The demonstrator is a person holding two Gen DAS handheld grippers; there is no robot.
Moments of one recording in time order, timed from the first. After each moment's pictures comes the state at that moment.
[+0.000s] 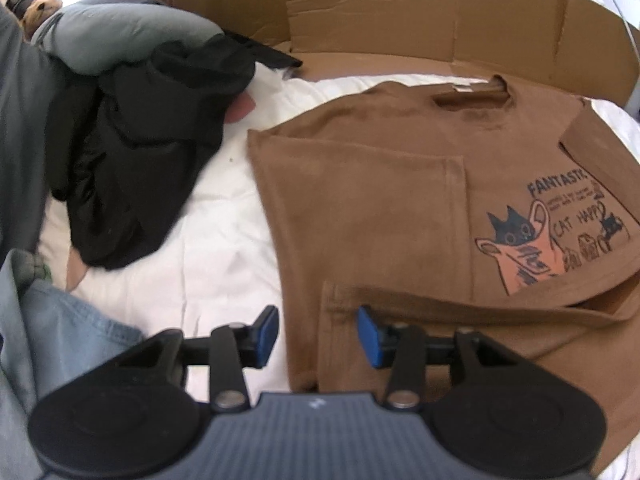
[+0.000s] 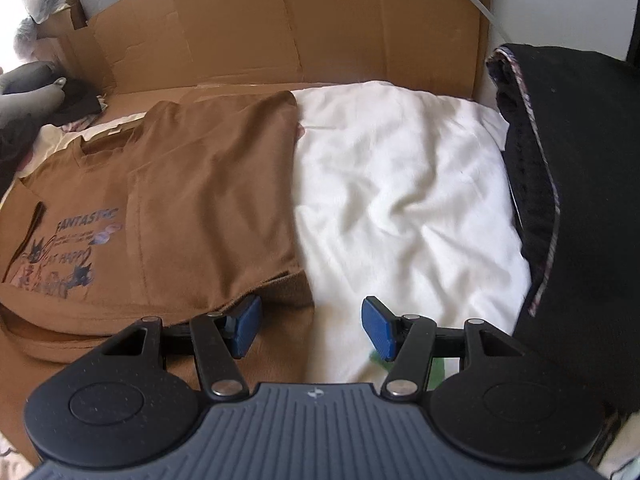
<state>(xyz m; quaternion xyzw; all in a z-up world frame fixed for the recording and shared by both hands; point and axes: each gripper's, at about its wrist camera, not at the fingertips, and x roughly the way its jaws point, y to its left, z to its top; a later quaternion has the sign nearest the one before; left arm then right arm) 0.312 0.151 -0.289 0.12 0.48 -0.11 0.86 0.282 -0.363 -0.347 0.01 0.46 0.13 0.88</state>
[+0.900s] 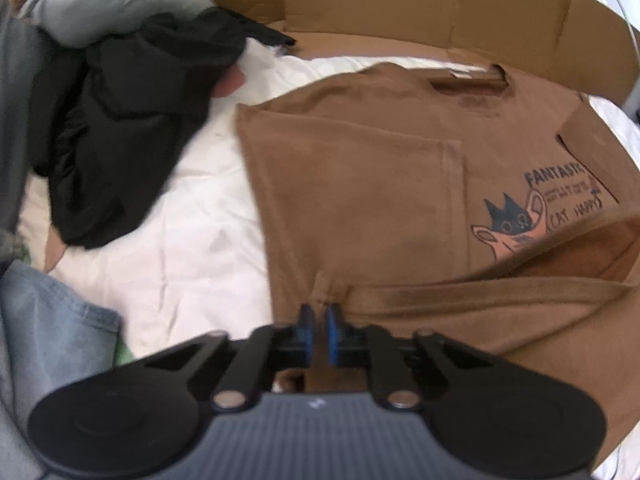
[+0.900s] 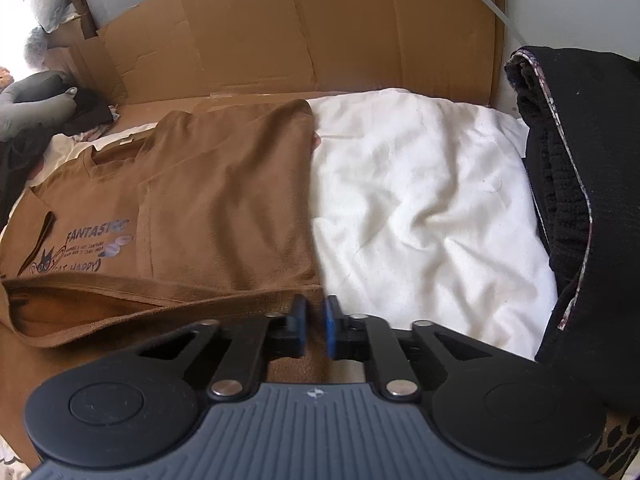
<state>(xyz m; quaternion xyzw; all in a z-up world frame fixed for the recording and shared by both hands) 0.314 0.161 -0.301 0.08 0.50 -0.12 0.85 0.287 -0.357 -0.353 0.03 0.45 0.15 0.88</state>
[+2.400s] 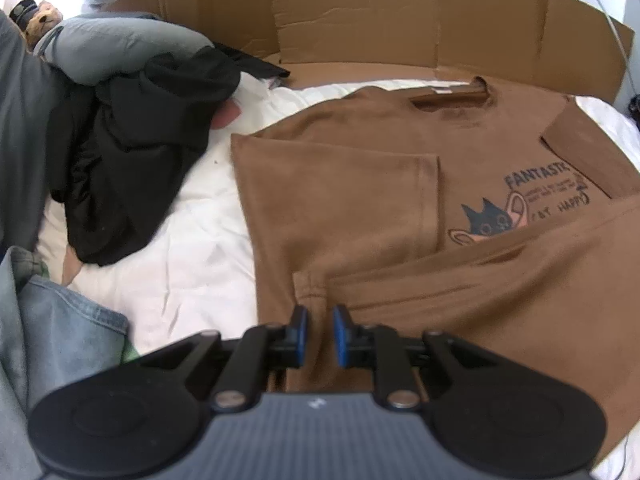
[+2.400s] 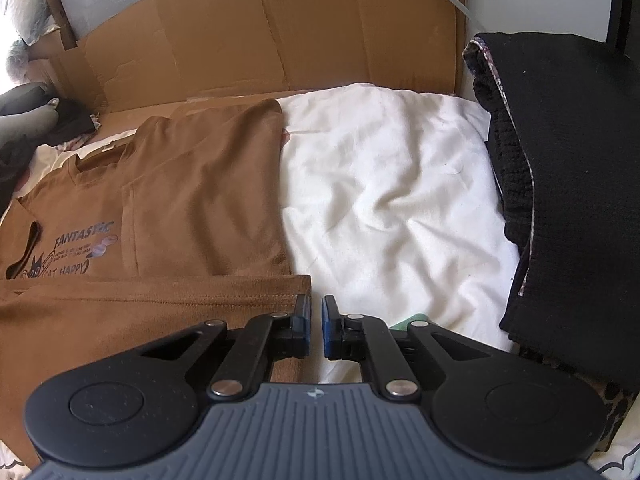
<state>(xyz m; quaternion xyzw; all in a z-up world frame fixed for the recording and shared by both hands) 0.291 0.137 -0.291 0.12 0.46 -0.12 0.87 0.275 -0.373 -0.350 0.04 0.45 0.12 0.88</state>
